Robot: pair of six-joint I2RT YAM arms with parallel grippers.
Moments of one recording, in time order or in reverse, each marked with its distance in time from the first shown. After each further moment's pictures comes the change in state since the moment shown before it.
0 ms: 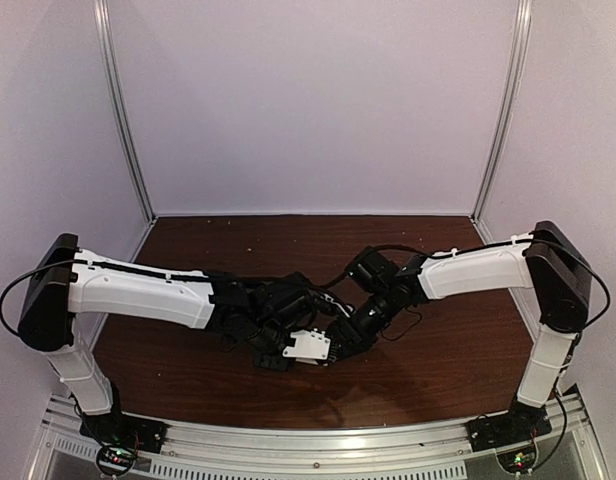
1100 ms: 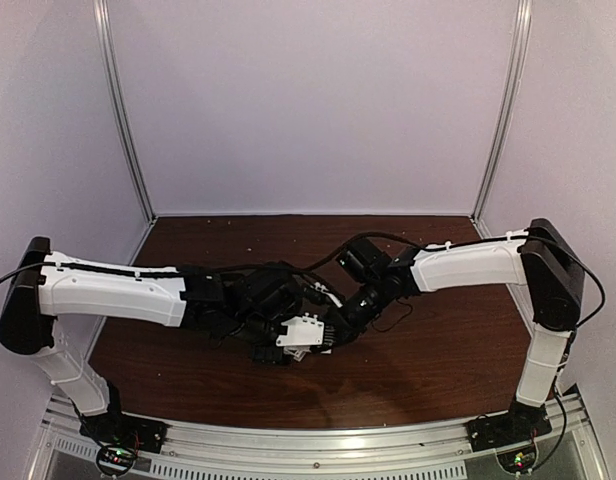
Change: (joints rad) left arm 0.000 -0.110 -0.042 0.066 -0.042 -0.039; right arm 0.001 0.043 0.088 0.017 -0.023 -0.037
